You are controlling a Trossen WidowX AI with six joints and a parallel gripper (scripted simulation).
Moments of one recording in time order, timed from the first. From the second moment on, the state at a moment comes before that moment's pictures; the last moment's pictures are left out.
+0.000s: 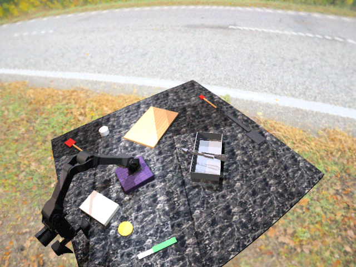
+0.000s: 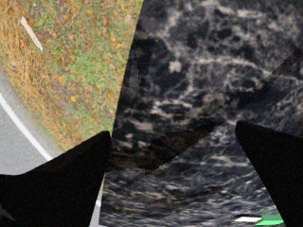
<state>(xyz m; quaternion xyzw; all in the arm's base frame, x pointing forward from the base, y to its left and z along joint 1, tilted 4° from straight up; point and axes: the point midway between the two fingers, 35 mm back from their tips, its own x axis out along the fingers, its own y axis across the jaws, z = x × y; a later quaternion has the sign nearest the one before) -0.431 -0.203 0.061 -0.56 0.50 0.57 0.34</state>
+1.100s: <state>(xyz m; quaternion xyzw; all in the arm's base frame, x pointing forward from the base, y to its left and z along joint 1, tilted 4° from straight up) -0.054 -0.446 0.080 -0.48 -0.43 0.55 -0.54</state>
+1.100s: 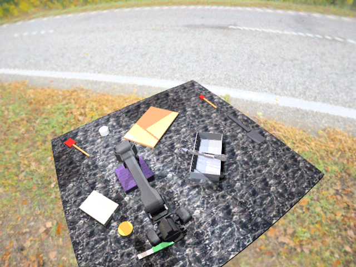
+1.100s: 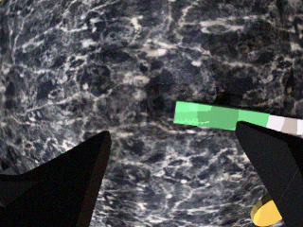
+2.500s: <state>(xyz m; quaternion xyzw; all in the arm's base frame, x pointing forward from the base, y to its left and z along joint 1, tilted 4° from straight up) 0.327 -0.277 0.094 0.51 -0.50 -0.46 -0.52</state>
